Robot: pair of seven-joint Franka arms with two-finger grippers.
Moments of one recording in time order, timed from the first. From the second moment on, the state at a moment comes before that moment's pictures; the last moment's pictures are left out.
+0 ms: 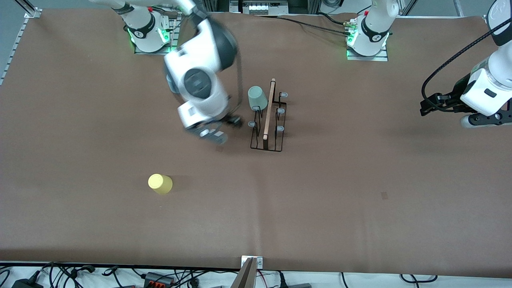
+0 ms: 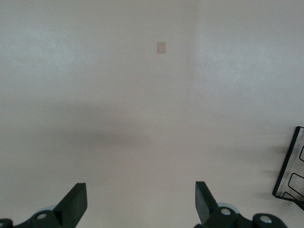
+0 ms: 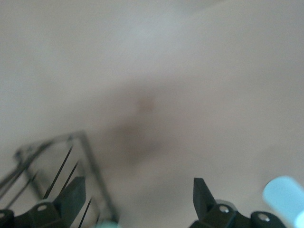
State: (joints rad) left arm 0.14 0.02 -0.16 -1.72 0.02 1.67 -0.14; right arm 0.64 0.51 -0.11 -1.49 0.11 1.87 0.92
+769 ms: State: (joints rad) left arm 0.14 0.02 -0.16 -1.71 0.02 1.66 -0.14; right arm 0.33 0.70 -0.12 -1.49 0.08 2.24 0.43
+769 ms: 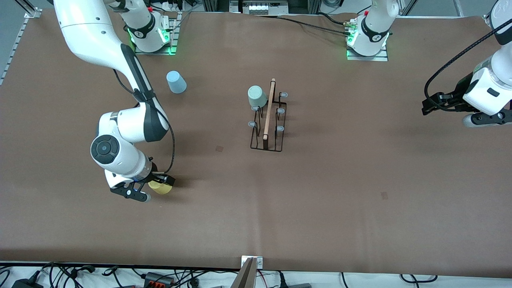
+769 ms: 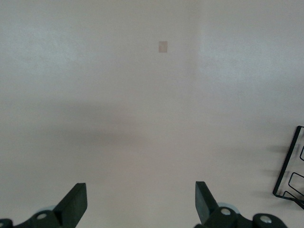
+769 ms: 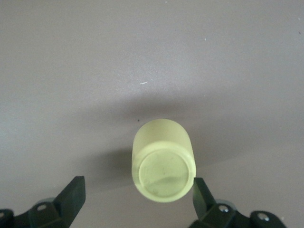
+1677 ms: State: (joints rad) left arm 0.14 0.02 -0.16 -1.71 0.02 1.66 -0.14; right arm 0.29 0.78 -0.11 -1.44 0.08 2.24 0.18
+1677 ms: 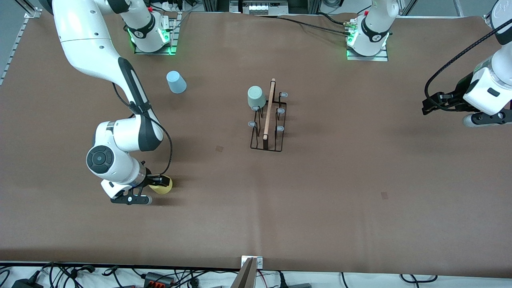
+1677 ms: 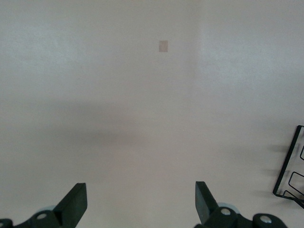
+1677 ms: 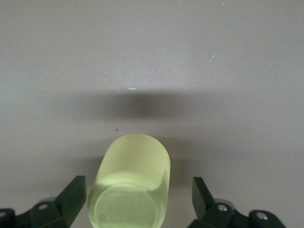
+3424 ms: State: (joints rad) left arm 0.17 0.02 -0.15 -1.69 0.02 1.67 -0.13; right arm 0.76 0.71 -0.08 -1.08 0.20 1.69 0.89
